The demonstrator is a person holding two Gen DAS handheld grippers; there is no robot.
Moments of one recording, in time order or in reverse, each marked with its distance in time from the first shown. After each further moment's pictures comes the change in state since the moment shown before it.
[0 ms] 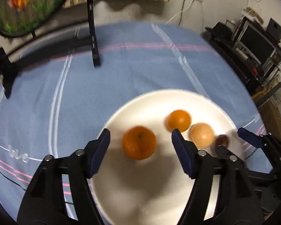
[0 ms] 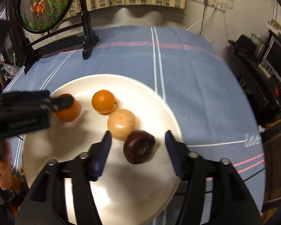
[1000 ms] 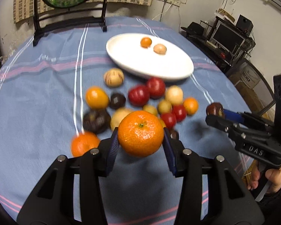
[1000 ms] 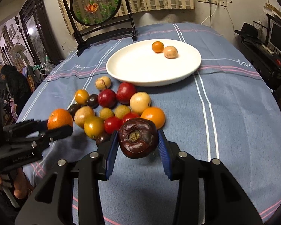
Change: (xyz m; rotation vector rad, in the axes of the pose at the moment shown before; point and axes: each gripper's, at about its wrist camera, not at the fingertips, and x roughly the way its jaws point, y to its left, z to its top) left arm -0.159 0.007 -0.247 0.003 -0.065 -0.119; right arm -0.141 0.055 -0.185 0.044 -0.054 0.233
